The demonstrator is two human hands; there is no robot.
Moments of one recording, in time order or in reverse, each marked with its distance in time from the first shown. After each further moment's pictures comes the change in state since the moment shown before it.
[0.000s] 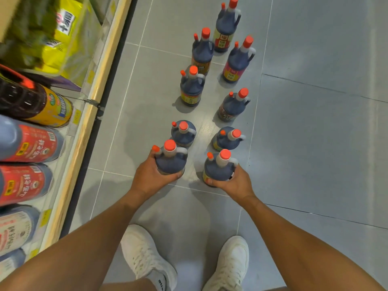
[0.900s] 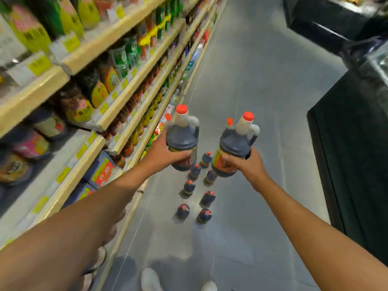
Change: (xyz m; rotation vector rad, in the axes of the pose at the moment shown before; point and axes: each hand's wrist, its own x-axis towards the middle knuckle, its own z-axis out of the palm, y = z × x) left_hand -0.277 0.526 -0.420 -0.277 0.116 0.485; right_hand -0.362 -0.574 -0.328 0.210 0.170 -0.445
